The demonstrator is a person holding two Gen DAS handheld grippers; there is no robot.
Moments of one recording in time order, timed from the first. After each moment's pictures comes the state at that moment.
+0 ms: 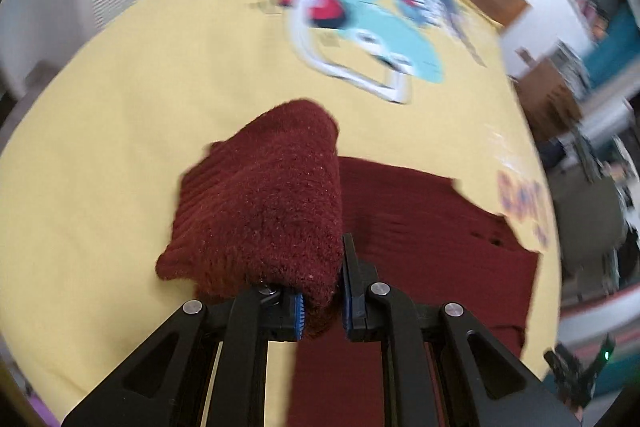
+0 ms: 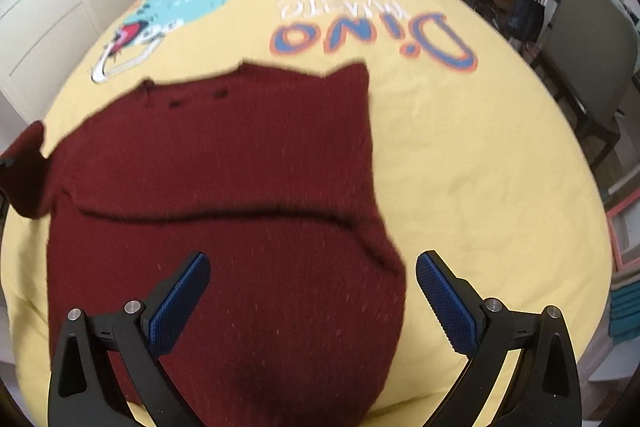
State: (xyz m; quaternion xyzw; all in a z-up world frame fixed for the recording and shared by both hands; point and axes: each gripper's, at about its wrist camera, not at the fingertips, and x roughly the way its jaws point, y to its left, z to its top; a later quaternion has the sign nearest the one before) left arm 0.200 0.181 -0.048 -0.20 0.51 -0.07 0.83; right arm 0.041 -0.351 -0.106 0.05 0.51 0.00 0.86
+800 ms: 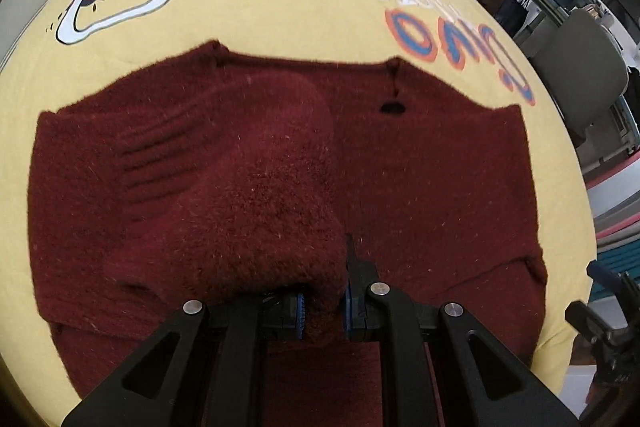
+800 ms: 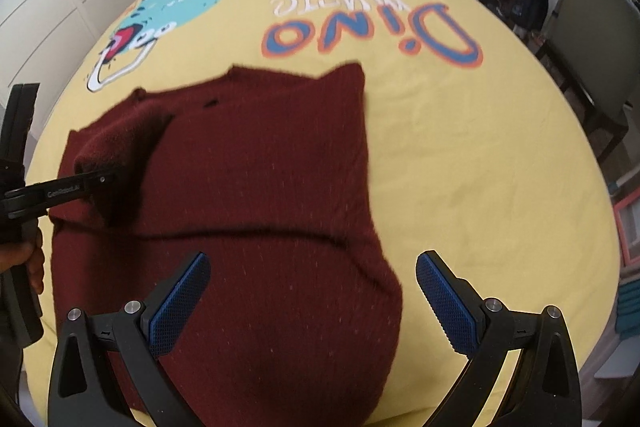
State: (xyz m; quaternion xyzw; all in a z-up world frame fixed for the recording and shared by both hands) left arm 0.211 -0.096 -0.147 -0.03 0.58 -0.17 0.79; right arm 0.060 -0.363 -0.120 0.07 0.54 0.00 0.84
